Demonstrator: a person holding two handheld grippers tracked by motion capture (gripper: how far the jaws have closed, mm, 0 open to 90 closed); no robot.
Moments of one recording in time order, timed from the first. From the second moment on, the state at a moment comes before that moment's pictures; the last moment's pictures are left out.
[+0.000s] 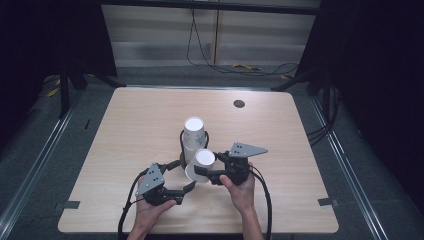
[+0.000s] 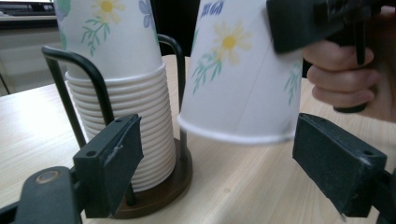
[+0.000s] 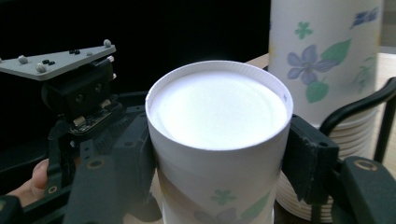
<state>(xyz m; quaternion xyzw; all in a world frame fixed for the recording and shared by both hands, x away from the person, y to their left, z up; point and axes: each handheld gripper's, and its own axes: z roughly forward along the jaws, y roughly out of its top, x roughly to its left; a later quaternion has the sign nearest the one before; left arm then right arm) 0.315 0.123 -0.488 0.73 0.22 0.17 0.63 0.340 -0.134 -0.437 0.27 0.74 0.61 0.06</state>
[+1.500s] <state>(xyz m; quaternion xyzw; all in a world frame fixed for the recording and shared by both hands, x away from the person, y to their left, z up) 0.319 0.115 -0.499 0.74 0.22 0.17 0.61 0.339 -0.111 -0.454 0.27 0.74 0.61 0.05</state>
